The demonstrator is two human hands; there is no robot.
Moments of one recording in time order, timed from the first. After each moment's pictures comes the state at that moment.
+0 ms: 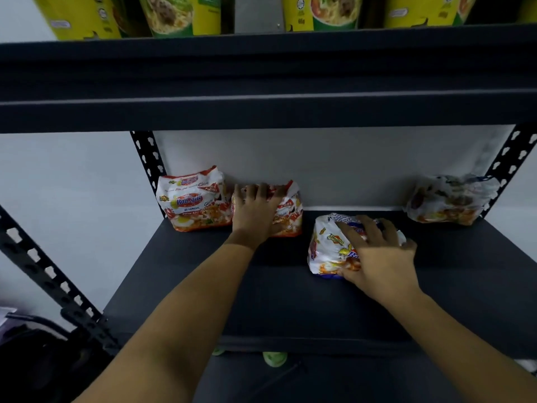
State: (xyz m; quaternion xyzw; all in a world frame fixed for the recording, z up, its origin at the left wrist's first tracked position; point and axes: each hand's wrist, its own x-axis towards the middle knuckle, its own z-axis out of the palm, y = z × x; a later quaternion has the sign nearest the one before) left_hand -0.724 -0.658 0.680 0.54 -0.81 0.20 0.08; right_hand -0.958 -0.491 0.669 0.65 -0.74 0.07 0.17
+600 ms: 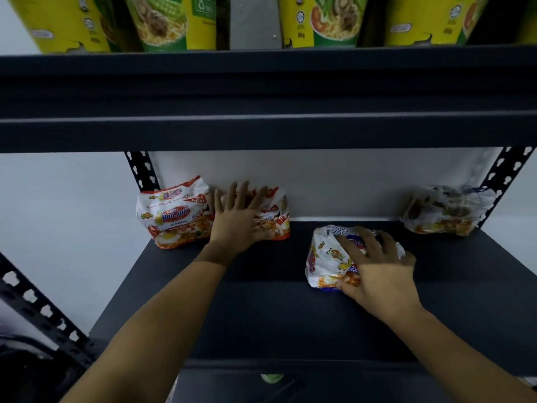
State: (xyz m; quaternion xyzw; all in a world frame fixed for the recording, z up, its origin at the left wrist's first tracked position) left_hand -0.686 -0.687 0.678 0.53 -0.82 0.13 0.14; right_hand -0.961 -0.503 0.658 0.66 -0.71 0.11 0.20
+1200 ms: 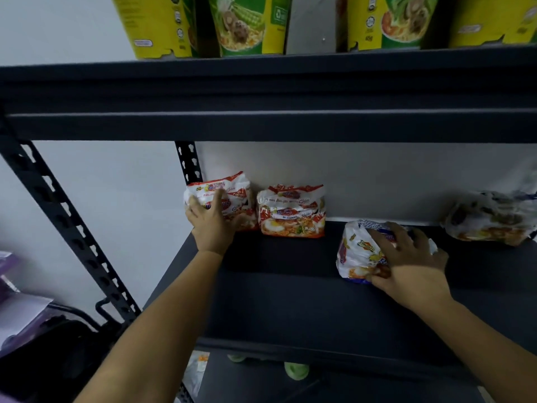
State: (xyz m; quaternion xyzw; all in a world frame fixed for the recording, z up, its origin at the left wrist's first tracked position) left_hand -0.572 -0.674 0.657 0.70 -0.61 -0.03 0.38; right_hand -0.951 -0.523 0.656 0.64 -0.74 0.07 0.18
